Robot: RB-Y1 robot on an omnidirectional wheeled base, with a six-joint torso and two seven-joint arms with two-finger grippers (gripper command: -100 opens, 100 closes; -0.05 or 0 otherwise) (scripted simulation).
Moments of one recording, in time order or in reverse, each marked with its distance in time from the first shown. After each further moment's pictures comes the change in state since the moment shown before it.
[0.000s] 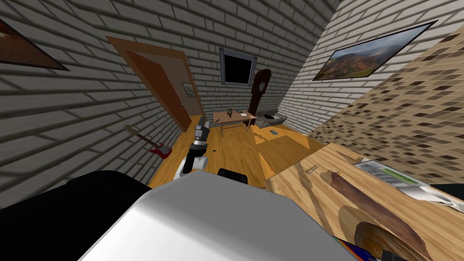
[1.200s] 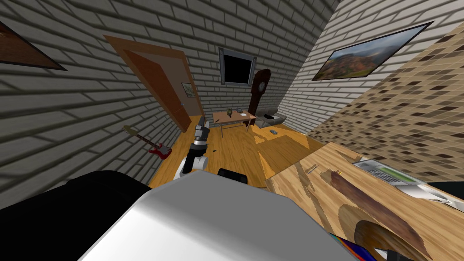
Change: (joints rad) left arm 0.000 0.000 0.000 0.000 0.000 0.000 0.000; right arm 0.010 -0.037 -0.007 -0.032 -0.002 -0.021 -0.015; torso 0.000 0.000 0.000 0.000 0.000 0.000
